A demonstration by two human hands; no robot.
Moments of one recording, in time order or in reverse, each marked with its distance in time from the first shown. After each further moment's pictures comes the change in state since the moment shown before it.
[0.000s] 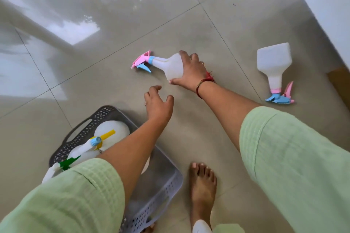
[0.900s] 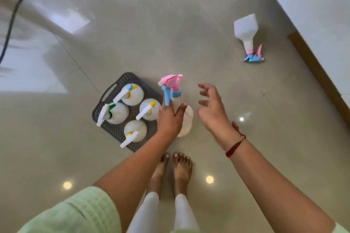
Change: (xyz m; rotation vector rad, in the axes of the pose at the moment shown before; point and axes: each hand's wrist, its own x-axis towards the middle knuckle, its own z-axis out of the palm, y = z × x) left_hand -0.219 -0.011 -0.110 0.102 -0.273 0.117; right_hand -0.330 -0.066 -0.051 0.862 0.115 0.365
